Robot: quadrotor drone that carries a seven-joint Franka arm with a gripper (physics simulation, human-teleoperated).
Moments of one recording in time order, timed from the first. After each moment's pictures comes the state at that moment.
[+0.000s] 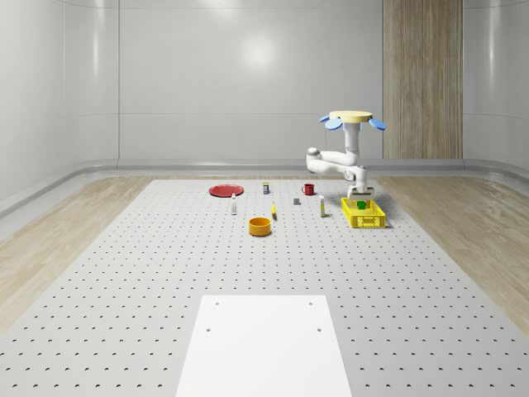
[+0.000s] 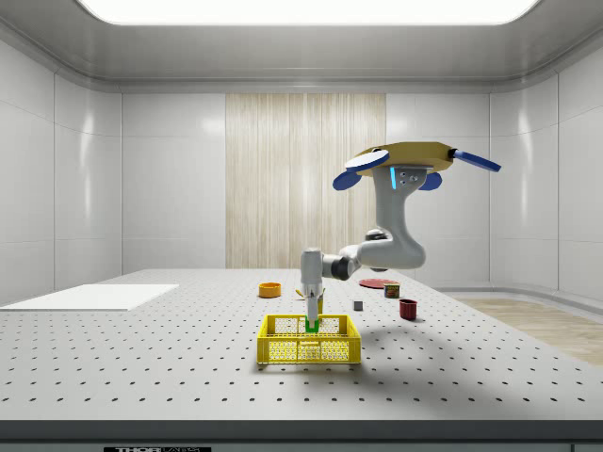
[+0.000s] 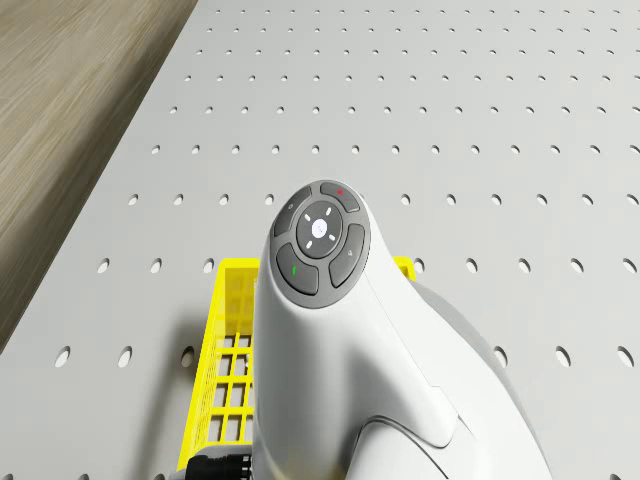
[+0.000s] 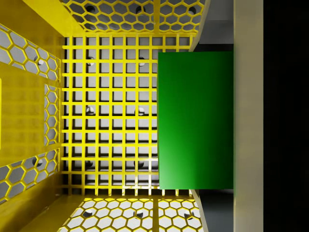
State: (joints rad) arm -1.18 -1.57 1.35 -2.86 -1.78 1.63 1.69
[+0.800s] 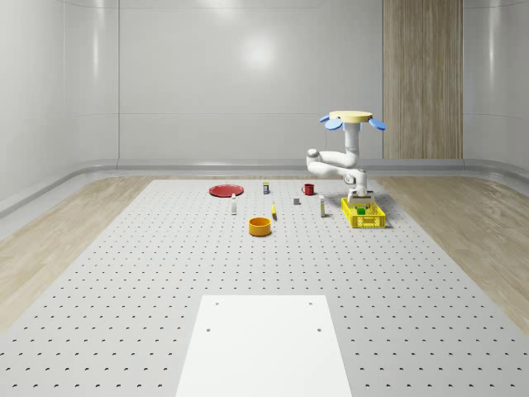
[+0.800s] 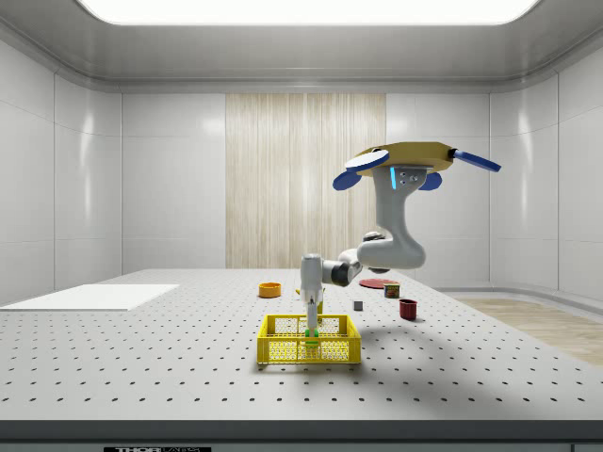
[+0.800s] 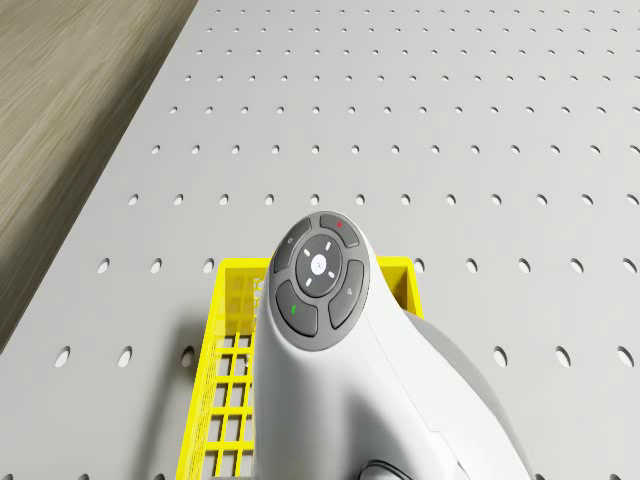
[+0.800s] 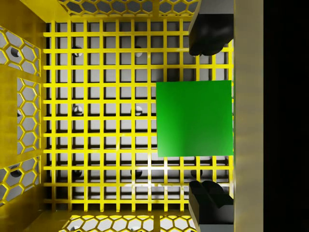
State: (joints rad) arm -1.19 -1.56 1.29 -2.85 -1.84 1.65 1.70
